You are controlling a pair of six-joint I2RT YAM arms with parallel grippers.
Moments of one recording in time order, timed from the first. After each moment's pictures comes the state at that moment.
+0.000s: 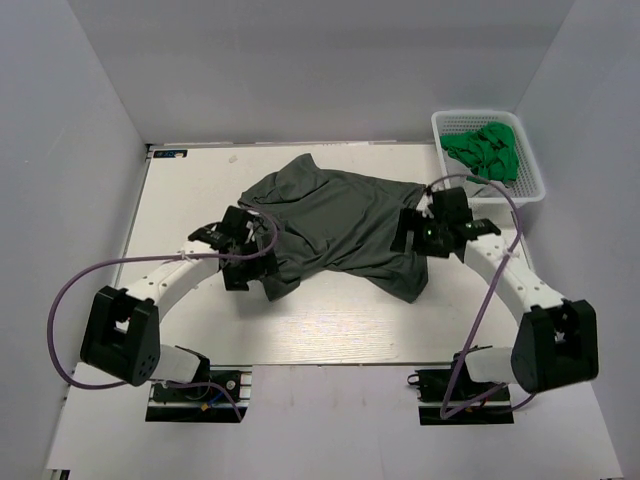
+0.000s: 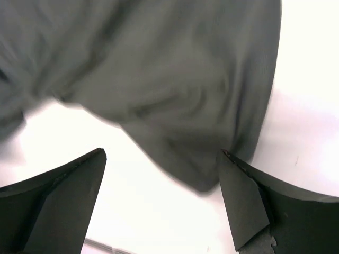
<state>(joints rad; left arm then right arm) -0.40 1.39 0.90 -0.67 0.10 -0.61 0.27 1.33 0.97 -0.54 -0.16 0.32</state>
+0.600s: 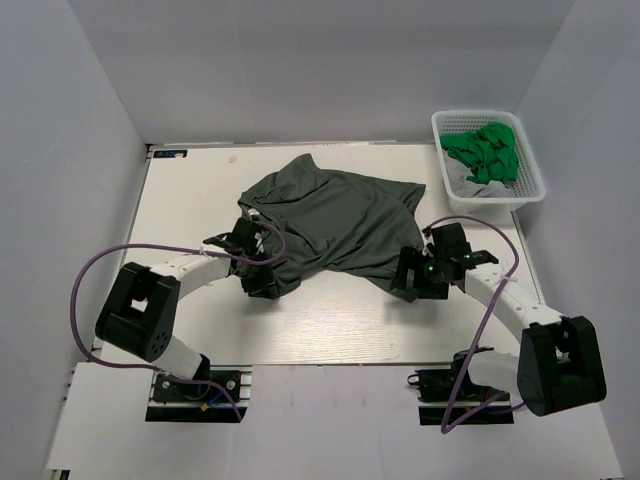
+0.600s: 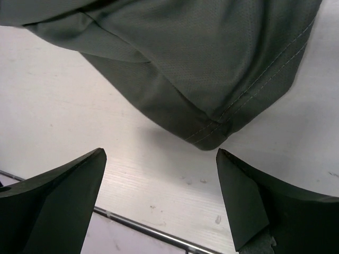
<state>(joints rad) -0.41 1.52 0.77 -0.48 0.20 -0.64 0.27 1.19 0.65 -0.56 -0.28 0.39</state>
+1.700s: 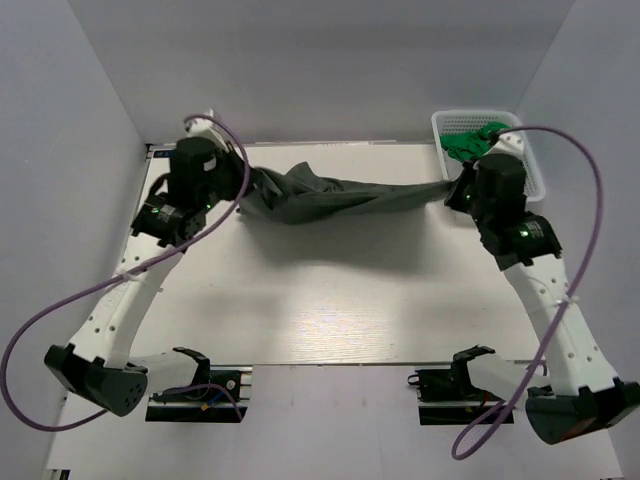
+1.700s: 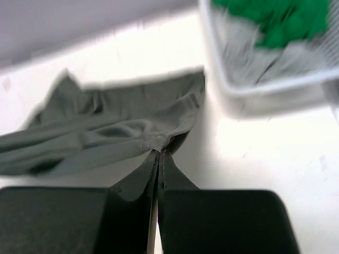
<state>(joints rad) -0.40 1.22 1.38 -0.57 -0.03 -0.60 0.30 1.07 1.25 -0.64 0.24 0.39</state>
